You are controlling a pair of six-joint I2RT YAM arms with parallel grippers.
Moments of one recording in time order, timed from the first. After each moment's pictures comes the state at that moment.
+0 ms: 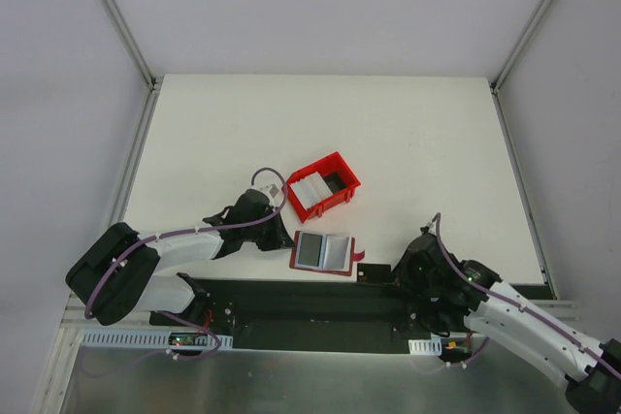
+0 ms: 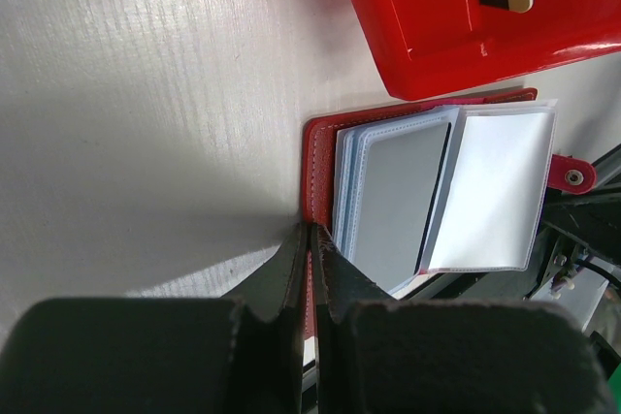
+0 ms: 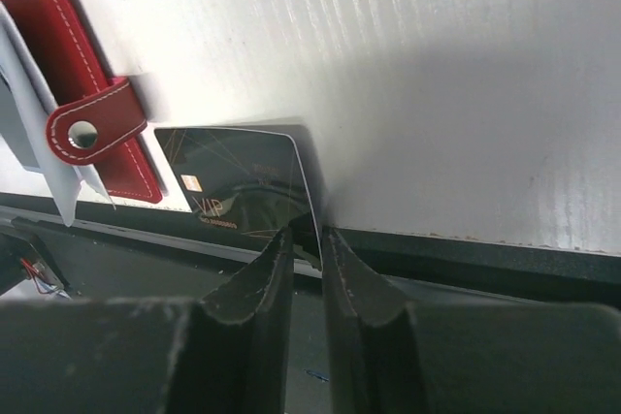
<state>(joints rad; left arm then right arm) -0.69 1.29 0.39 0.06 0.26 -0.87 0.83 0.46 0.20 -0.74 -0.01 1.22</state>
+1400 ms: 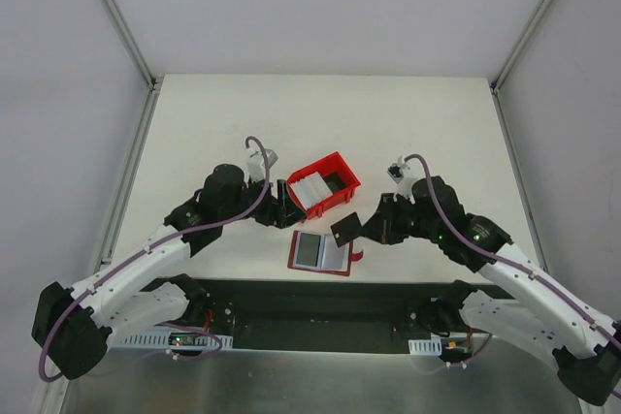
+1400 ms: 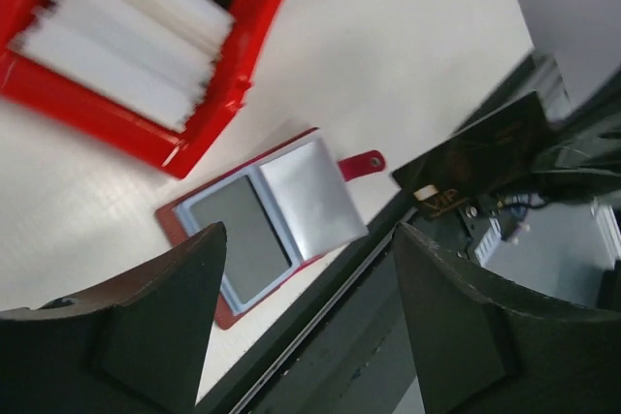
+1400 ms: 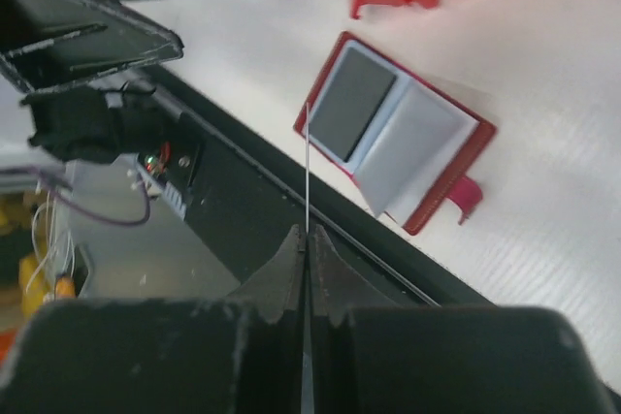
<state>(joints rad) -0.66 0.89 0.58 -0.20 0.29 -0.61 0.78 0.75 0.73 -0.61 -0.17 0.70</state>
